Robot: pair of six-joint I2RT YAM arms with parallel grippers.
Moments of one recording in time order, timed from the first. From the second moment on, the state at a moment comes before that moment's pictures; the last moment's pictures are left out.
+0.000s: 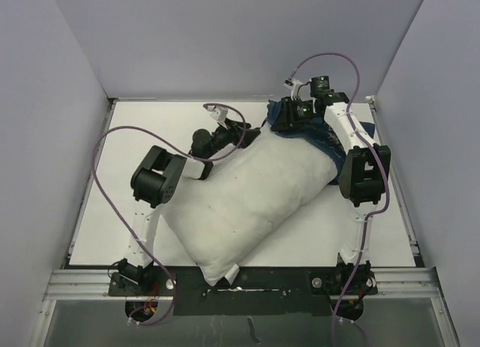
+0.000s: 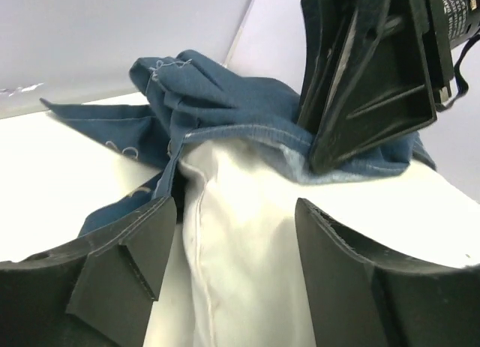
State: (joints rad) left arm -0.49 2.34 1.32 1.29 0.45 -0.59; right arm 0.13 2.14 1.94 -0.74 -0.80 -0.06
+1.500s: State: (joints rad) left arm -1.10 2.17 1.74 0.02 0.26 0.64; right arm -0.34 1.56 1.20 -0.73 -0.67 -0.75
